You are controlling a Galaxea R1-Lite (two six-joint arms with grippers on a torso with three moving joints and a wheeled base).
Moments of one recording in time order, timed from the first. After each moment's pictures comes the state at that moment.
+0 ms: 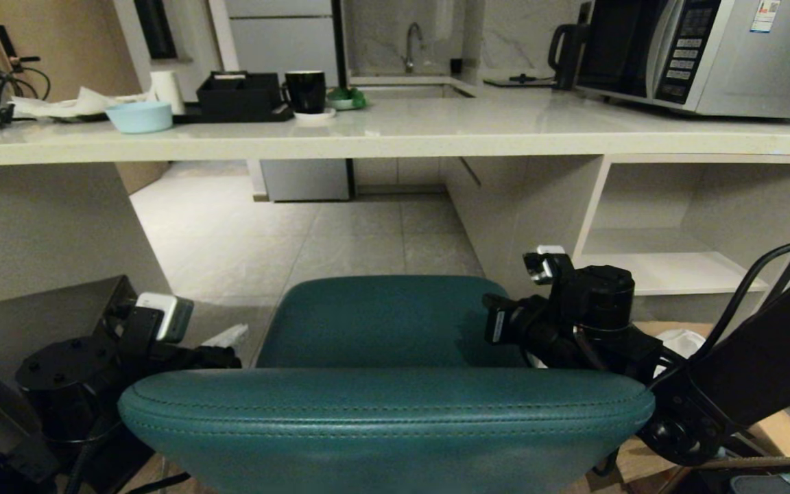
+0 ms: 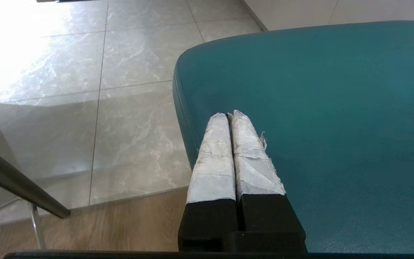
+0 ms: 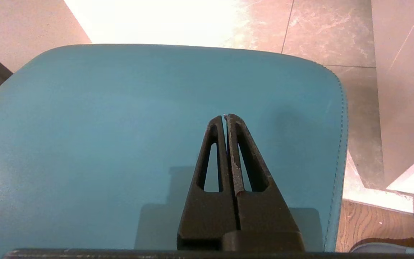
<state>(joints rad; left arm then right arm) -0.38 1.80 -0.15 -1.53 0.08 -0.05 0.54 2.01 -0.74 -1.09 -0.12 0.21</state>
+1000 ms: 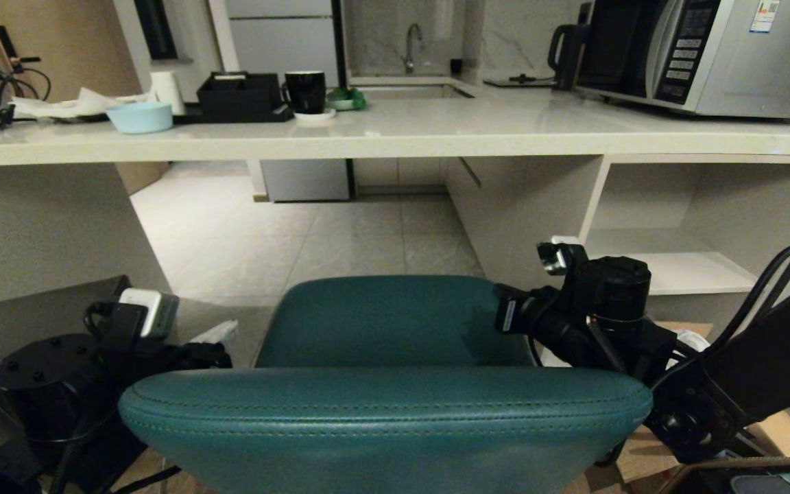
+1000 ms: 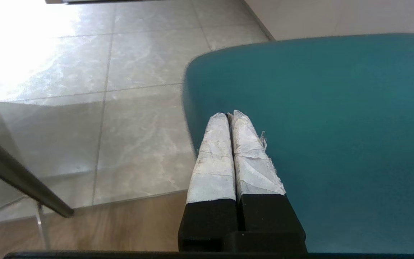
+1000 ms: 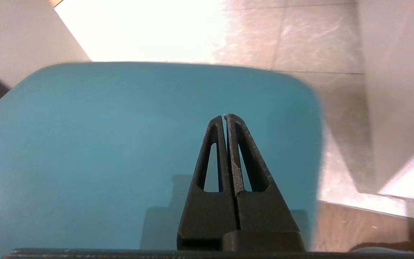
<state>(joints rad) -0.32 1.76 -0.15 -1.52 0.08 -0.05 0.50 1.98 -0.74 -1.09 -0.12 0.21</state>
